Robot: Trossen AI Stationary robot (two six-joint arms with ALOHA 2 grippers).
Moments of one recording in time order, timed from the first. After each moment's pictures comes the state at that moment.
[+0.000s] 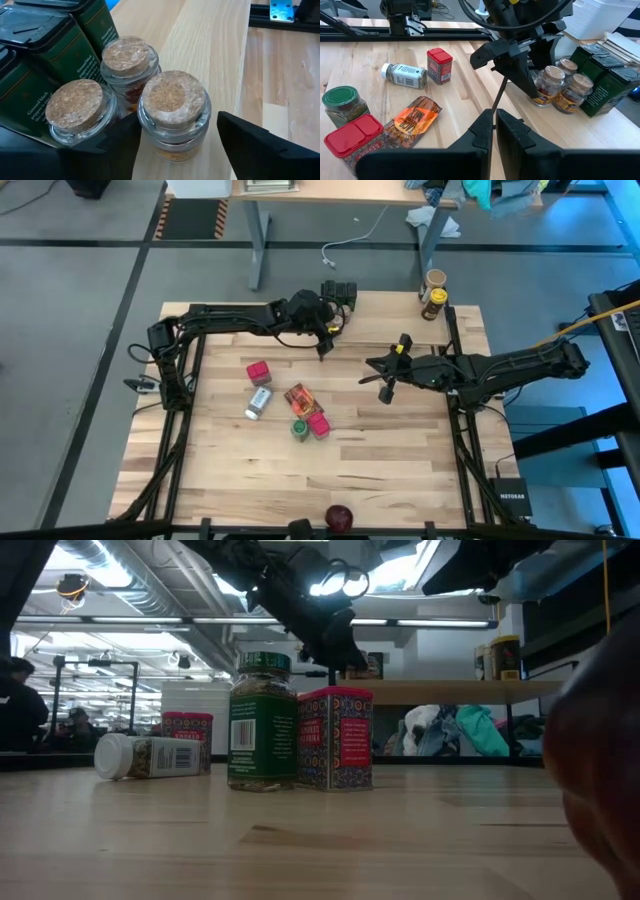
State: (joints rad) left arm 0.41 1.84 1.41 -0.17 -0.02 0.13; right arm 0.14 0.99 0.75 -0.19 0.53 0.05
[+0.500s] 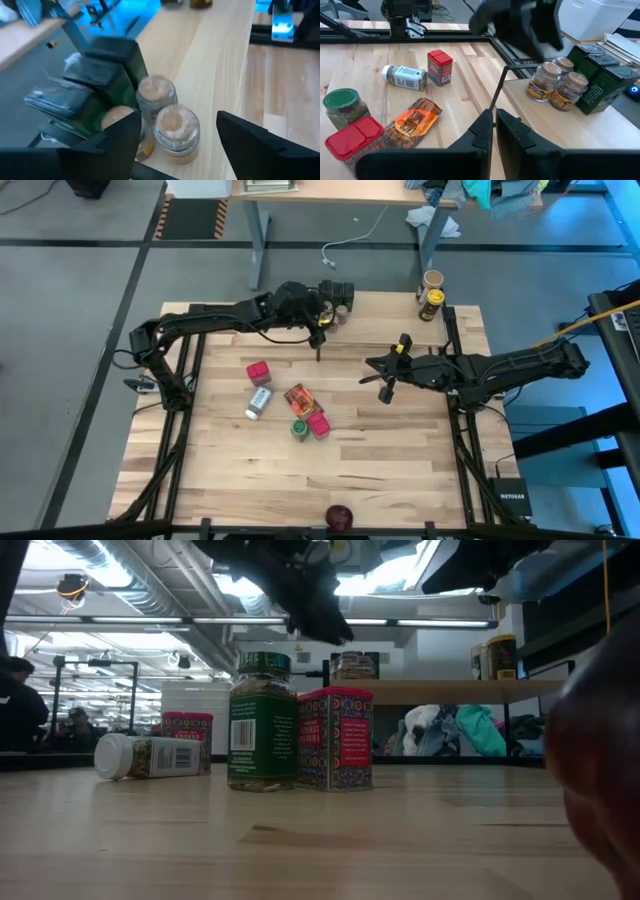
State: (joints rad) left arm 0.40 1.68 1.40 -0.22 -0.08 0.14; right arm 0.14 0.99 0.75 -0.18 0.53 0.05
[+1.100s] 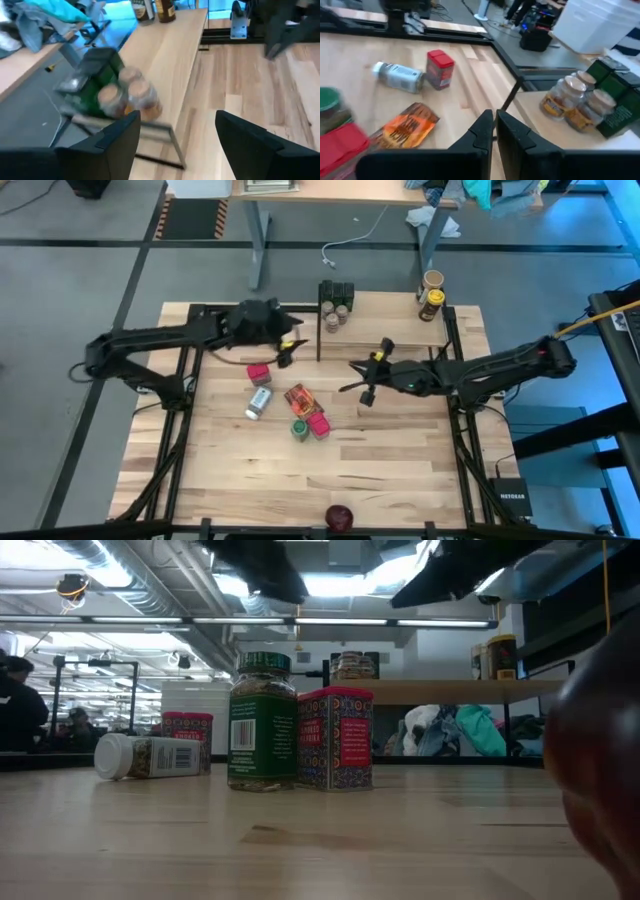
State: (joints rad) left arm 0.27 1.30 1.12 -0.26 -0.14 0.19; right arm 0.12 1.20 0.75 0.06 0.55 -0.07
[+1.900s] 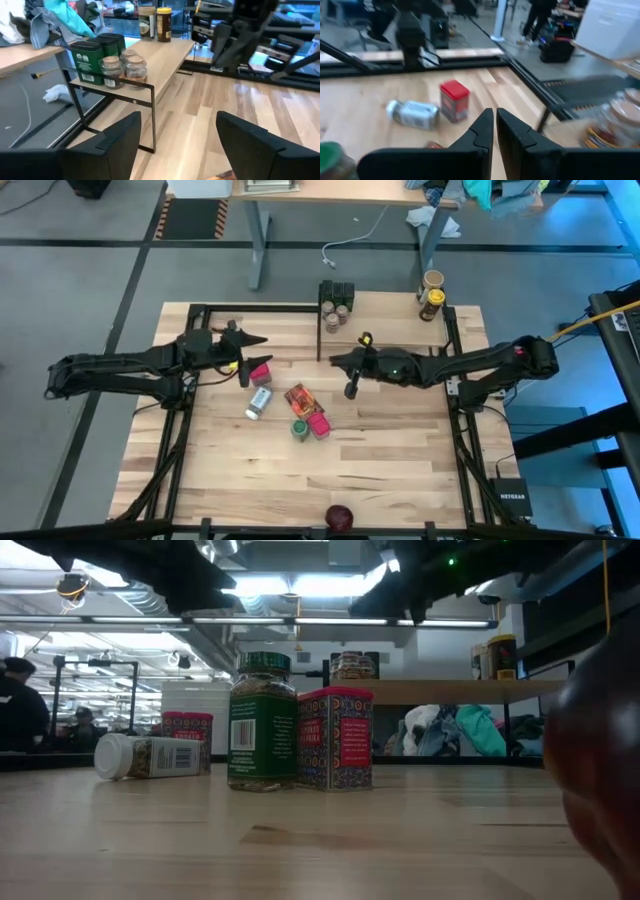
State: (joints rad) left arm 0.19 0.75 0.56 -0.01 -0.16 -0.04; right arm -0.02 1.38 0.75 0.41 0.29 -0.03
